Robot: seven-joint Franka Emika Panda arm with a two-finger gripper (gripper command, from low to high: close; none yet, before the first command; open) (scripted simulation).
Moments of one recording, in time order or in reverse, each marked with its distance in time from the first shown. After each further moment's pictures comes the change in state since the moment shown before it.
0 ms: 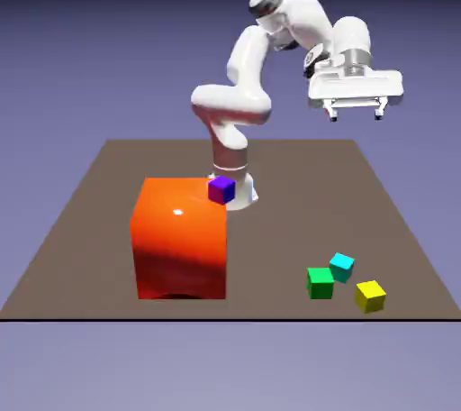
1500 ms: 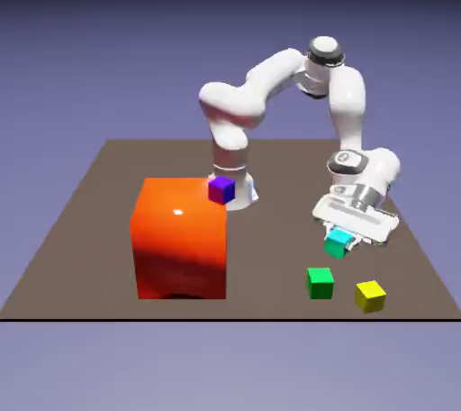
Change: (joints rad) arm -0.537 -0.215 0.783 0.159 0.026 -0.176 0.730
